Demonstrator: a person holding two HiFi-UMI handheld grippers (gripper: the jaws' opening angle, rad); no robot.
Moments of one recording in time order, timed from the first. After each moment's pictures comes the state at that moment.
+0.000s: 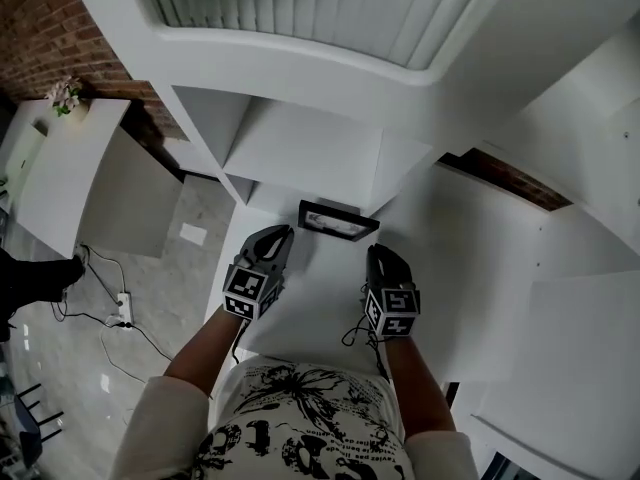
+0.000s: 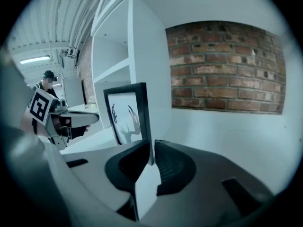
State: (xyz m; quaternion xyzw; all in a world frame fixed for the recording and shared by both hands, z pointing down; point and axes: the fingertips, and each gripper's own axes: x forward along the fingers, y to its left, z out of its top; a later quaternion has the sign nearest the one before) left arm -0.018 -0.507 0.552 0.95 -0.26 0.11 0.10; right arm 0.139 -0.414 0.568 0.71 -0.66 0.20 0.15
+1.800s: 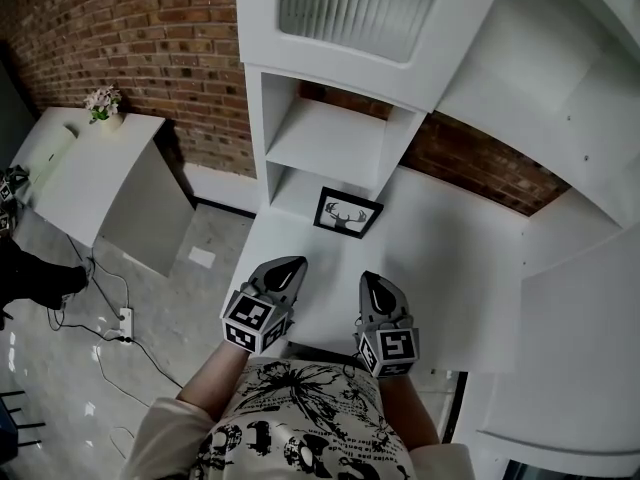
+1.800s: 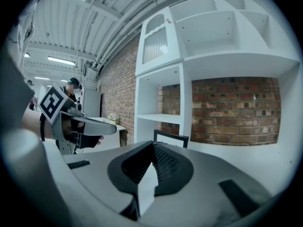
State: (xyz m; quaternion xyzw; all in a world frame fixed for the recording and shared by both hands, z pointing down) left arm -0.091 -0.365 0.440 0.97 -0.23 0.07 0.10; right arm 0.010 -0.304 0.433 0.69 -0.72 0.06 0.10
